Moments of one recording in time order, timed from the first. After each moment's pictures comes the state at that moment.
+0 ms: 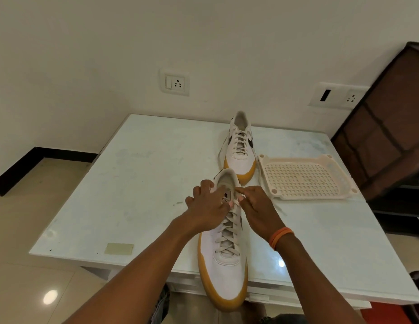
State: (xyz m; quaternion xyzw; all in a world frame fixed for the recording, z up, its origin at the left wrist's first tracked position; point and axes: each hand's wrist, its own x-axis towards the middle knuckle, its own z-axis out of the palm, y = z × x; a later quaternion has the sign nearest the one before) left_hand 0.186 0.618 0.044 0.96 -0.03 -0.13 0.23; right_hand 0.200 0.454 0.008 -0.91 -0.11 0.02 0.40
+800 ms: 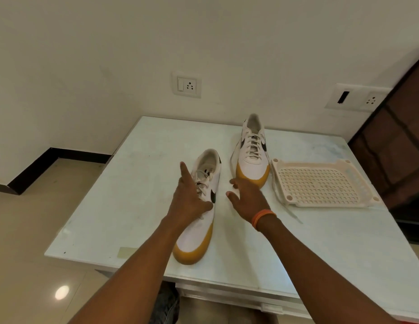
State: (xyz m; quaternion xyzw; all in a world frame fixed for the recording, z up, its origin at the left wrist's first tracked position) left_hand 0.213 0.683 0.018 0.91 0.10 -0.01 0.41; right_hand 0.253 0.506 -0.004 -0.94 -0.12 0.02 0.32
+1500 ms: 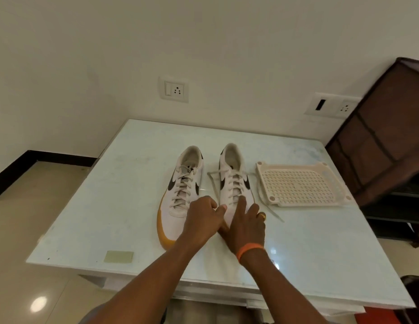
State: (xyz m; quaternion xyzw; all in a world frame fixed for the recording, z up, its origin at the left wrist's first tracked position) left_hand 0.189 0.620 0.021 0.90 0.10 -0.01 0.42; right_hand 0.178 0.506 0.003 -0.99 0.07 0.05 0.13
